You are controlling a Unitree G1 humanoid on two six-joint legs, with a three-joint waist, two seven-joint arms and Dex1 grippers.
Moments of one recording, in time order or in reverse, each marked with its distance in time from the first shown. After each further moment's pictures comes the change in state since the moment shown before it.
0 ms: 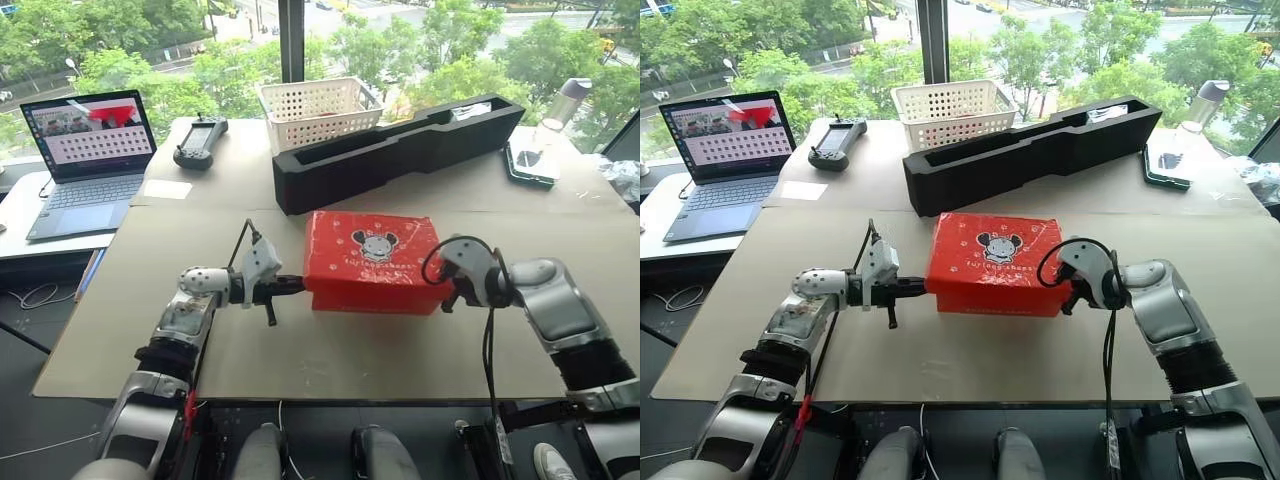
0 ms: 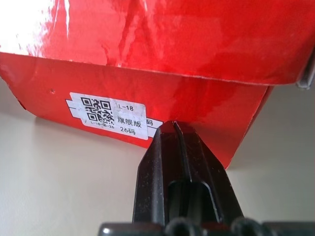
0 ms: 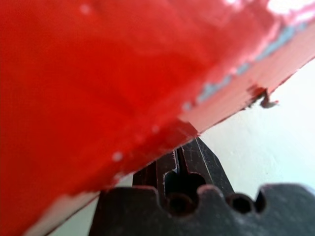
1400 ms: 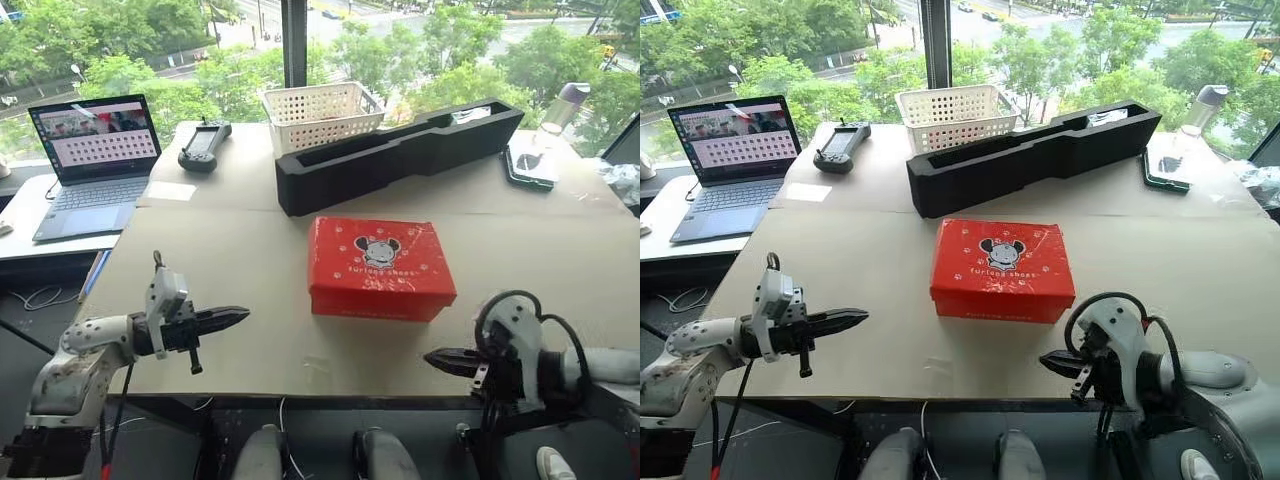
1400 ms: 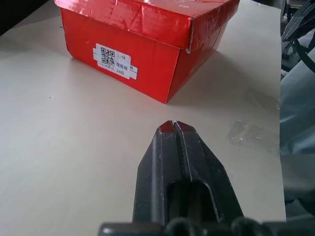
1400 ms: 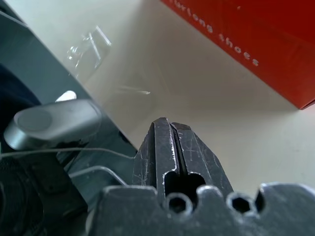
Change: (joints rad) left arm 0.485 0.303 0.286 -0.501 -0.383 0.254 -0.001; right arm 0.471 0.105 -0.517 -0.944 0.576 0.742 -0.218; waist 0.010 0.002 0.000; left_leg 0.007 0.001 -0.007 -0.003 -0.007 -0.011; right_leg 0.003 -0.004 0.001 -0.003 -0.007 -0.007
